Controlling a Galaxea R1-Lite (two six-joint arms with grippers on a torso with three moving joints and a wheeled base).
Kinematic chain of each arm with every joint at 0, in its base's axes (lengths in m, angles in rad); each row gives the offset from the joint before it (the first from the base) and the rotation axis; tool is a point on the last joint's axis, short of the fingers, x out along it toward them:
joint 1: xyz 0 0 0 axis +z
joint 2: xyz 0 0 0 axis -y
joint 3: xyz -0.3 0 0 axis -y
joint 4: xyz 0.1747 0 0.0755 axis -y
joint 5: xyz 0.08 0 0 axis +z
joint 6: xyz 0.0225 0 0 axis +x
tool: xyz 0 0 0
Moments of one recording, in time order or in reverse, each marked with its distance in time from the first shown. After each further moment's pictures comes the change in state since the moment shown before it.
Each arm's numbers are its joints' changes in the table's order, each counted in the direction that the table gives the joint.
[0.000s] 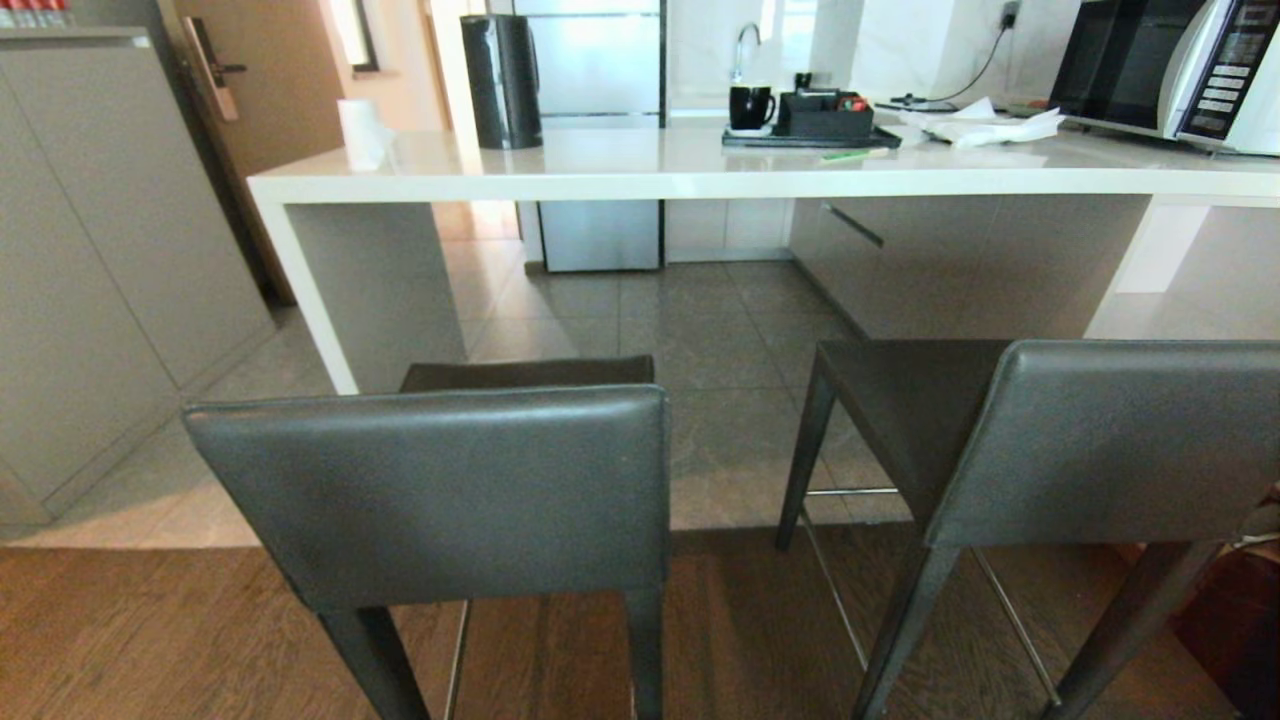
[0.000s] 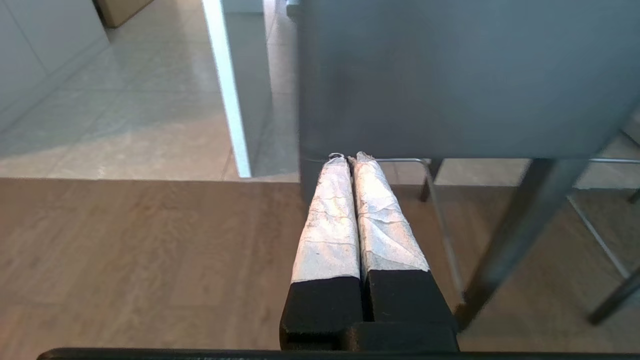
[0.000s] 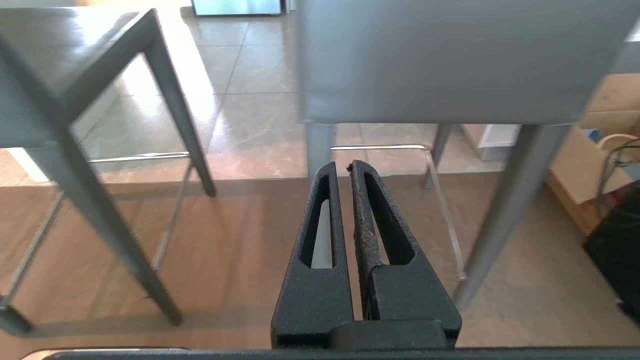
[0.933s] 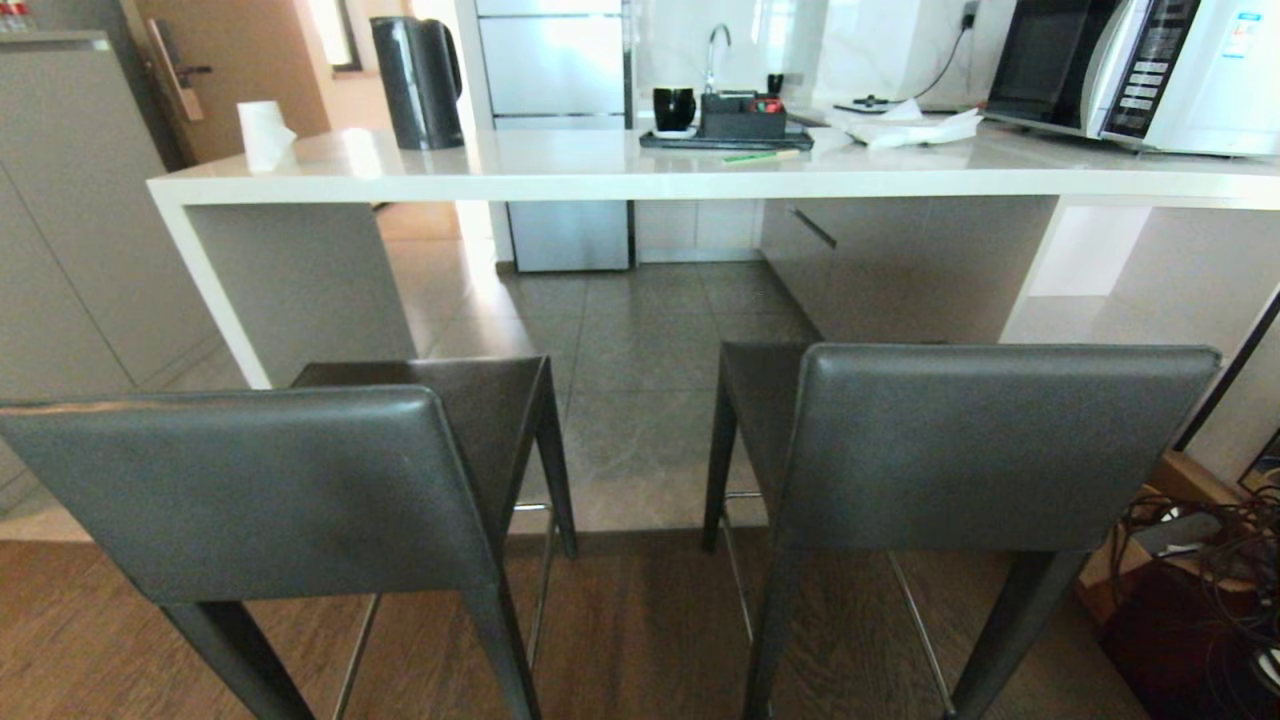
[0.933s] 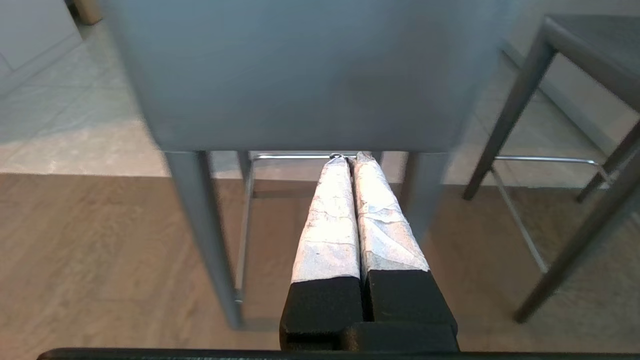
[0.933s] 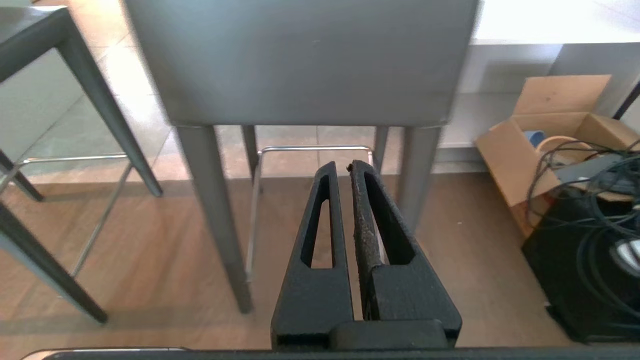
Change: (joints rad) left arm 0.000 0.000 0.000 0.000 0.000 0.000; right arm 0.000 0.000 0.000 0.000 0.000 0.002
